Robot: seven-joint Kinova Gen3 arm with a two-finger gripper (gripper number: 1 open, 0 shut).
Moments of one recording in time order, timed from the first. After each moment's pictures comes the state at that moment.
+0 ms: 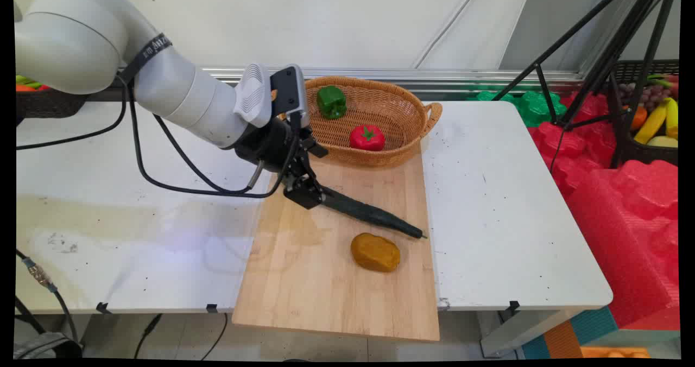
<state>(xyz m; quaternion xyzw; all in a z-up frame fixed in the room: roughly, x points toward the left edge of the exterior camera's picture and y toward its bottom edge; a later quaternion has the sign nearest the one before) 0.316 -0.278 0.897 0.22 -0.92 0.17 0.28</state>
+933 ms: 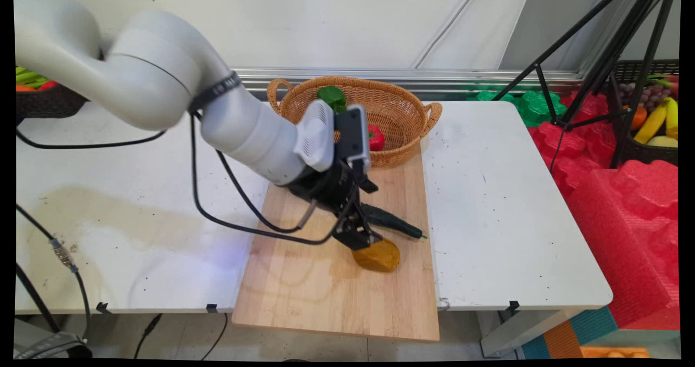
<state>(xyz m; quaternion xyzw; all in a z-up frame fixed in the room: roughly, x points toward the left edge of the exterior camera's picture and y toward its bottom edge) 0.232 -0.274 0.869 0.16 -0.93 0.14 0.30</state>
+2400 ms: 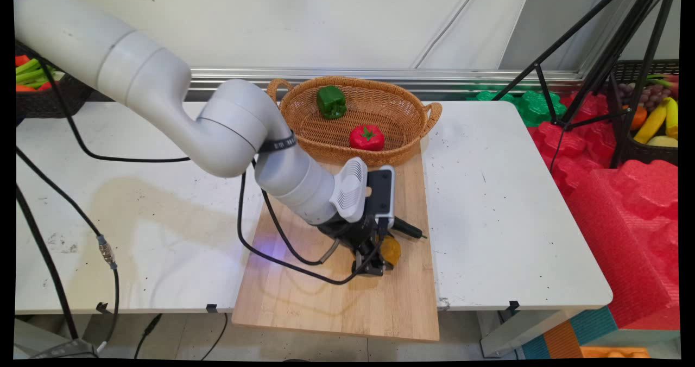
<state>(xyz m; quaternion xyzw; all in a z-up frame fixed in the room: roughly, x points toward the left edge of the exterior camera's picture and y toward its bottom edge) 0.196 -0.288 0.798 0.10 -0.95 0.11 0.27</state>
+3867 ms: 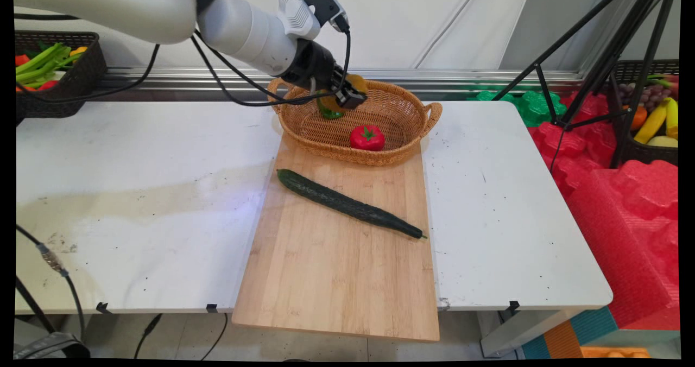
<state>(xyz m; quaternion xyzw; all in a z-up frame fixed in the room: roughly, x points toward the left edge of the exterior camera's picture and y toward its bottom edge) 0.314 -0.398 0.919 0.35 -0.84 0.28 0.31</state>
